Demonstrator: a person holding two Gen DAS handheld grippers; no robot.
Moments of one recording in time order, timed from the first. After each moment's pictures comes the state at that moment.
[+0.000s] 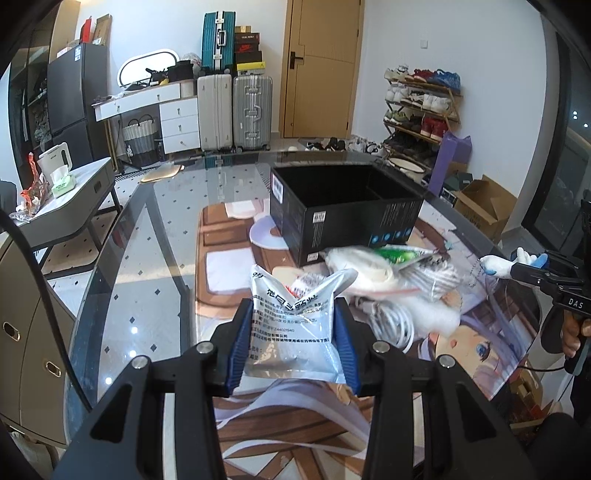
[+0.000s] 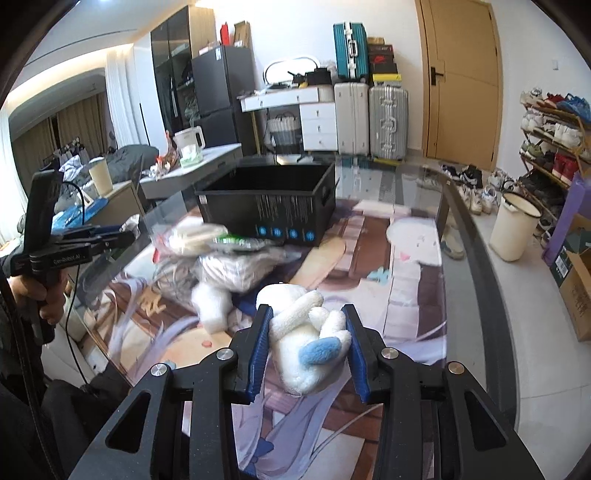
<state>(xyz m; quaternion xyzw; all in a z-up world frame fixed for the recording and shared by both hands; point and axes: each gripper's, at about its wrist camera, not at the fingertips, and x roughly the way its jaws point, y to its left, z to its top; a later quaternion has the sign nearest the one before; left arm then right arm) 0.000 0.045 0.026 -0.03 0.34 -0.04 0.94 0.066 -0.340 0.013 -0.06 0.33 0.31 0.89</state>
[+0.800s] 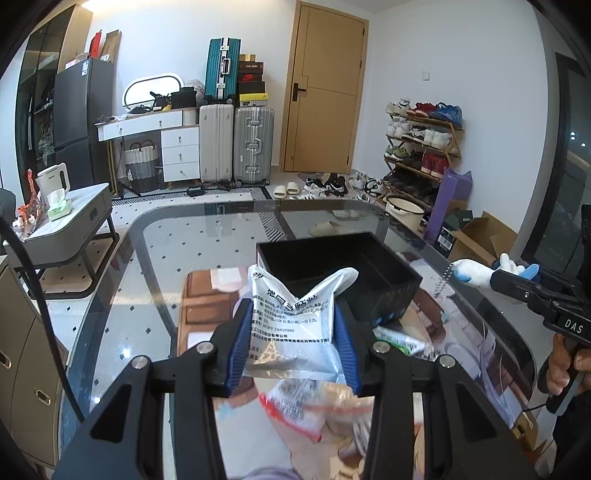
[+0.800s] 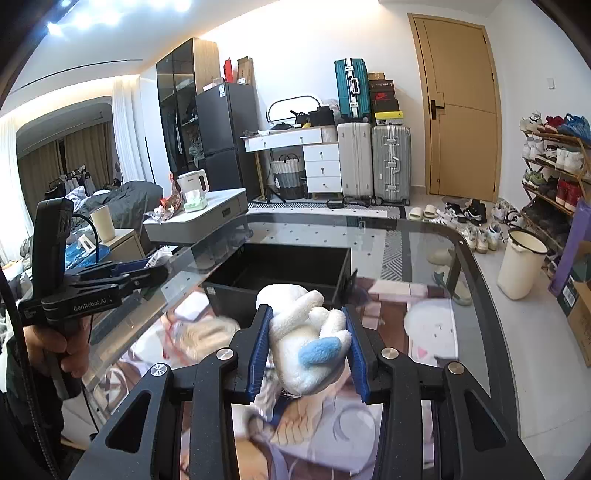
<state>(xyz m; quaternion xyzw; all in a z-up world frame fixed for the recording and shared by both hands) 0.056 0.034 0.061 -0.04 0.28 -0.03 0.96 0.112 -0.294 0.066 -0.03 0.26 0.32 0.91</state>
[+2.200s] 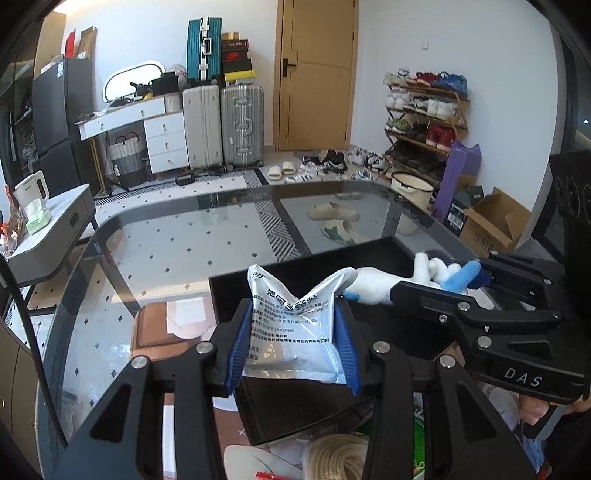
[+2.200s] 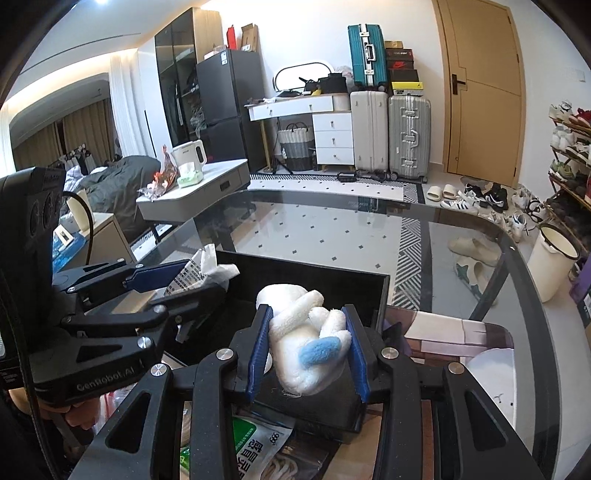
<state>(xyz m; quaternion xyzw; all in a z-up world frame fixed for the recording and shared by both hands) 0.172 0.005 0.030 -0.01 0.33 -0.04 0.94 0.243 -0.196 0.022 -0.07 0.32 0.34 0.88</state>
